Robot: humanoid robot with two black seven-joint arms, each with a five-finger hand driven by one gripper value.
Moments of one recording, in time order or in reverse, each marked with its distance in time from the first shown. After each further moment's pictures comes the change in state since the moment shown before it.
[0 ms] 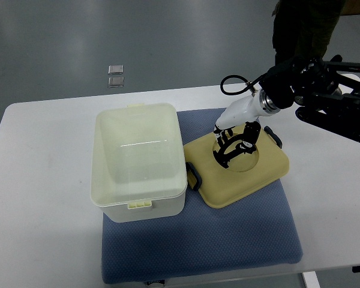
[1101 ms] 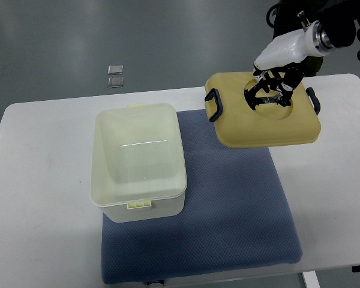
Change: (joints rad) left arm 0.000 0.000 0.000 0.000 0.000 0.000 0.000; right arm 0.185 -0.251 -0.024 0.110 -0.009 0.027 0.004
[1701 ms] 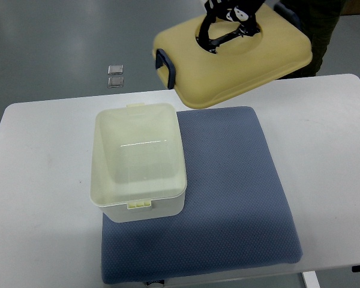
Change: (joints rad) left arm 0.000 0.000 0.000 -0.001 0.000 0.000 0.000; right arm 0.270 0.033 0.078 0.000 0.173 0.000 0.006
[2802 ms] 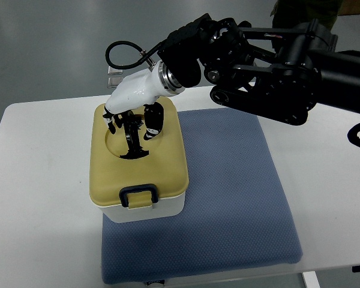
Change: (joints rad) left arm 0.000 0.000 0.000 0.000 0.000 0.000 -0.001; right arm -0.226 0.520 0.074 -0.036 -0.045 -0.021 -0.146
